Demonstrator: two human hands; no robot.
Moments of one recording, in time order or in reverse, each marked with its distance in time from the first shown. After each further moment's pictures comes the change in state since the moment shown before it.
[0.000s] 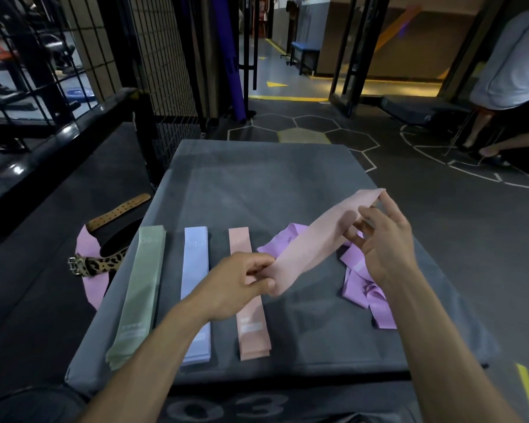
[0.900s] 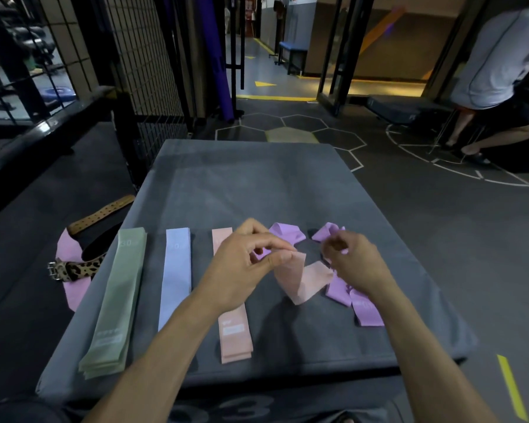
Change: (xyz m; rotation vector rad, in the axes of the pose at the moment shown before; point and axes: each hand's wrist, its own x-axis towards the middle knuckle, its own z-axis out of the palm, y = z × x) left_hand 0.024 0.041 0.017 -0.124 0.274 0.164; right_hand 0.005 0.026 -0.036 -1.210 -0.244 -0.098
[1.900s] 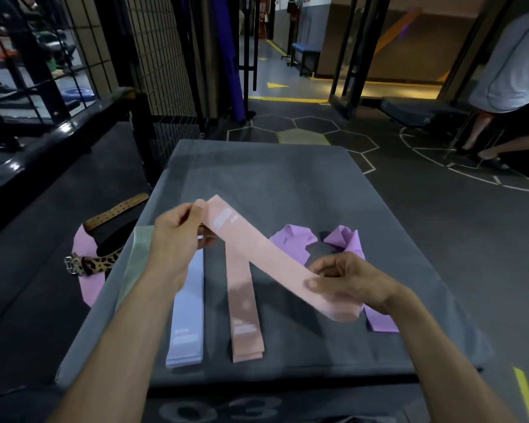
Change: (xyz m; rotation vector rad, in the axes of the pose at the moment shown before) left_hand 0.007 -0.031 -0.068 -0.422 0.586 -0.403; right_hand -0.008 0.003 0.003 0.463 -0.678 -0.069
